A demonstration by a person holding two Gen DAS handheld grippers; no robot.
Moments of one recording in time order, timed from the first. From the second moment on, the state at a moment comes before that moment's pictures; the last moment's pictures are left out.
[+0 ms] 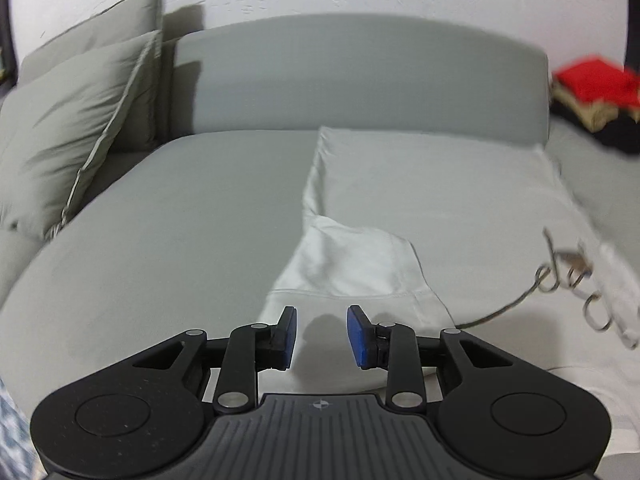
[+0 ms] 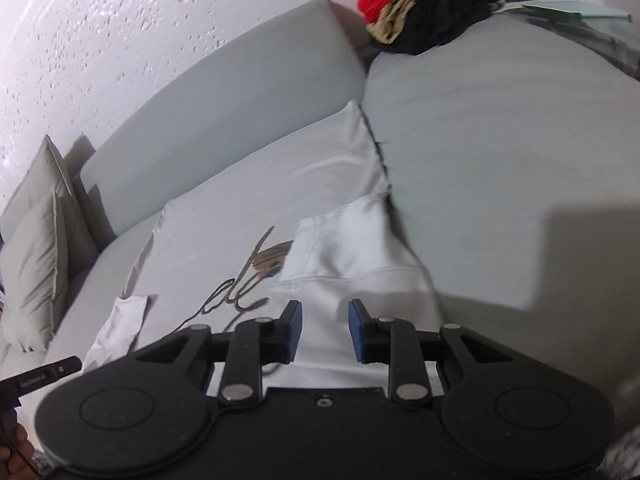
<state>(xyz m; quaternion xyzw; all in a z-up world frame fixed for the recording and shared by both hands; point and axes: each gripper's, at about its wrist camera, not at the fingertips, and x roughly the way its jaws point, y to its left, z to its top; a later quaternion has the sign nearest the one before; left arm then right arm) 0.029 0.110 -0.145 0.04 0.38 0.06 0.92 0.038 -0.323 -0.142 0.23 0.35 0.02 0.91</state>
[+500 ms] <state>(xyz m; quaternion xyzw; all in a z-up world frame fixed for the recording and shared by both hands) -0.047 0.114 -0.142 0.07 0.39 0.03 0.92 -0.022 -0.333 -0.146 0.20 0.40 0.02 0.89</state>
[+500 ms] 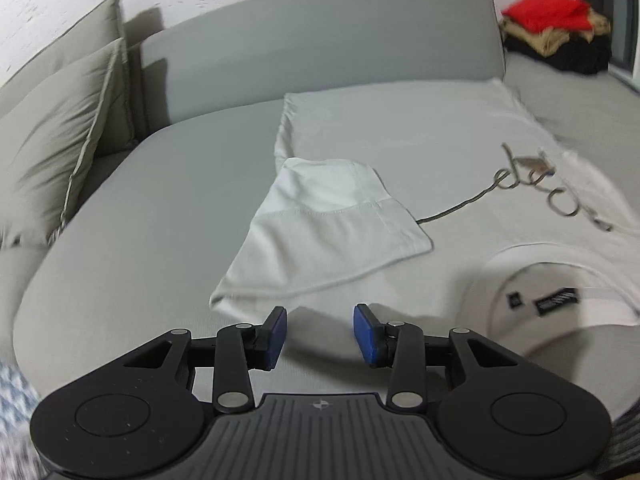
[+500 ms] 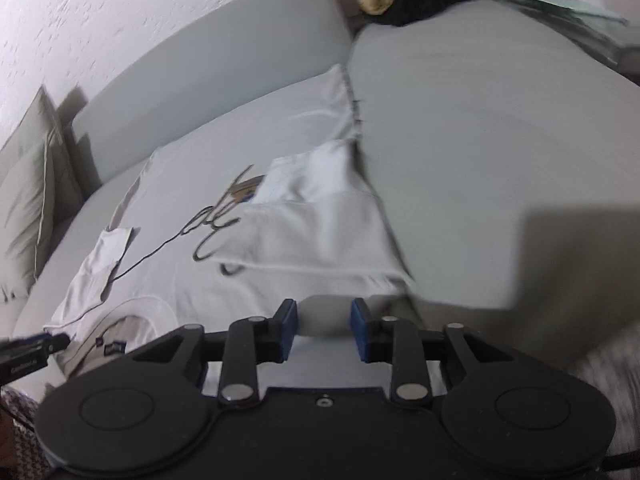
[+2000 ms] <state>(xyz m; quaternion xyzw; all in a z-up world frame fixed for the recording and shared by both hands) -0.049 0.072 -0.134 0.08 0.39 -0.01 0.92 -0.015 -0.250 -0.135 0.12 0.36 0.09 0.92</state>
